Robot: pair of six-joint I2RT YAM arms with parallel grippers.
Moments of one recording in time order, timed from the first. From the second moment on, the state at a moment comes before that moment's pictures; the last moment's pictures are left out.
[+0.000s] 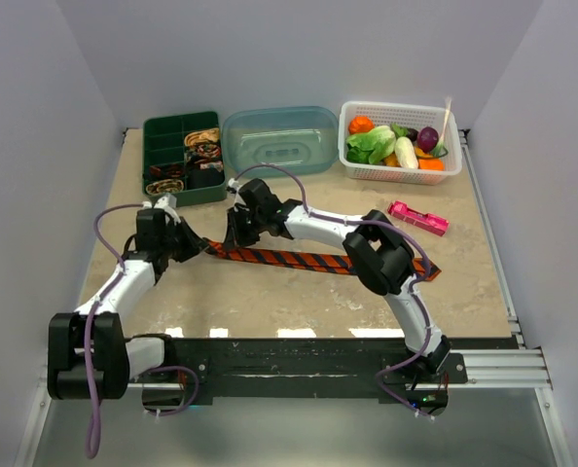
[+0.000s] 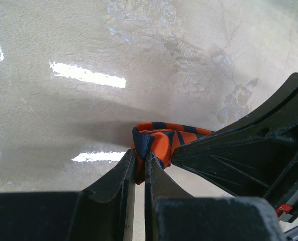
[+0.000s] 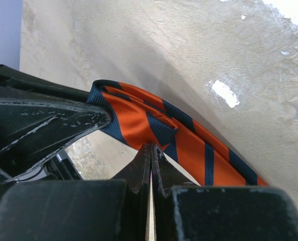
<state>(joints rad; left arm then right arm) 0.03 1.19 0.53 -0.09 0.31 -0.52 0.86 2.24 1.70 -0.20 -0.38 0.63</state>
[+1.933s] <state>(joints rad) -0.26 1.35 0.81 -0.37 -0.10 -0.45 0.87 2.33 1.71 -0.12 -0.41 0.70</state>
